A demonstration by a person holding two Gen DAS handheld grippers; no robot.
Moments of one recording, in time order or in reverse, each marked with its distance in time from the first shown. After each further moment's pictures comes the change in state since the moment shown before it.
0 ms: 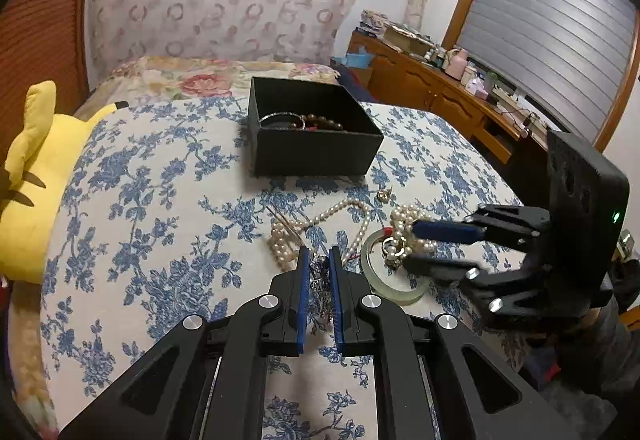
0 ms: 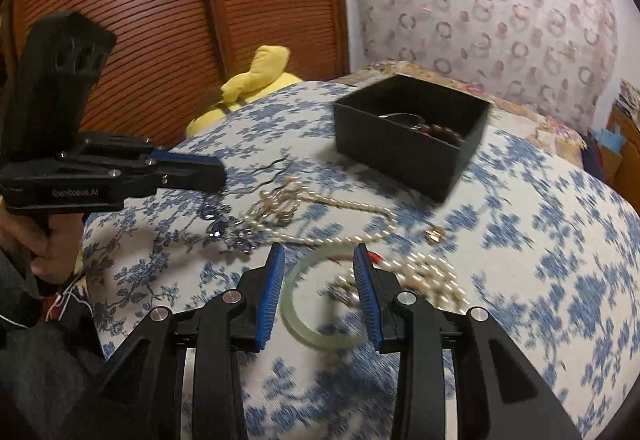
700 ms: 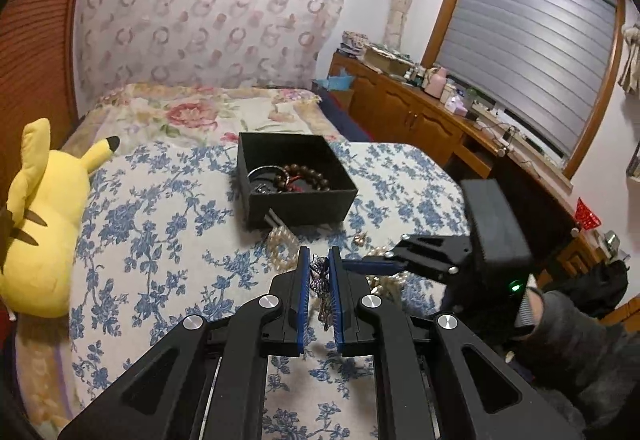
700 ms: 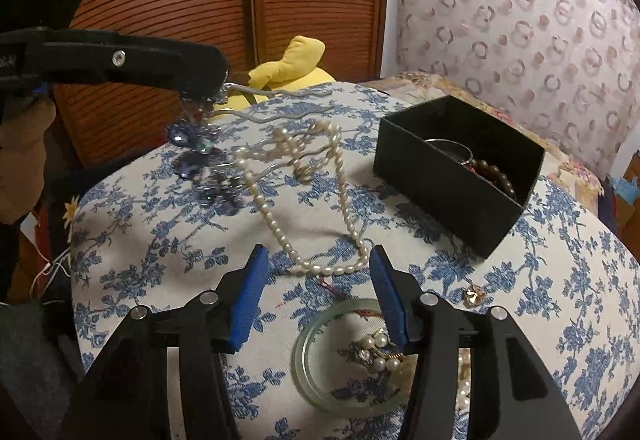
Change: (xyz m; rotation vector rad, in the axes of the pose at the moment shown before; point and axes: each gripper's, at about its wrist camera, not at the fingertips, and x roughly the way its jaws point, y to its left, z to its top) left arm -0.040 -0.002 0.036 0.032 -0.068 -0.066; right arm 0.033 0.015 0.023 -0.143 0.006 0.037
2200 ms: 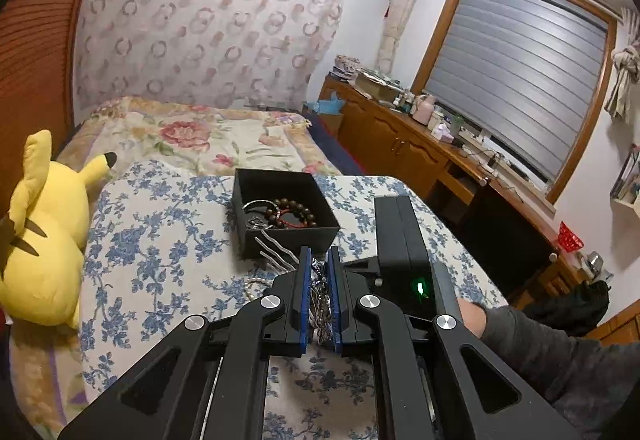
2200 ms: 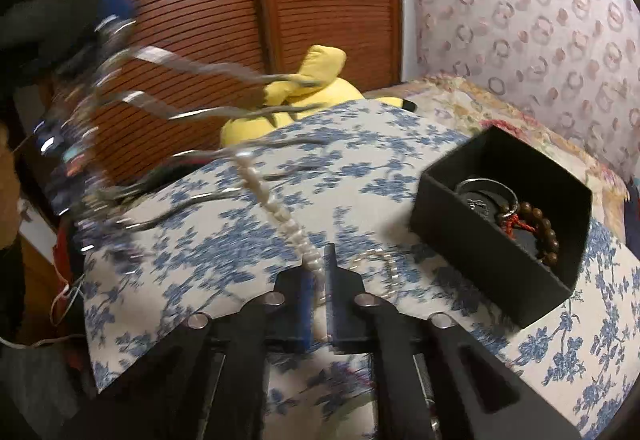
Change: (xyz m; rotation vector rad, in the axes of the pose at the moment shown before) left arm -0.034 0.003 0.019 -0.029 -0.075 -0.038; right arm 0.033 -0.005 0.049 0.036 -0.006 0.087
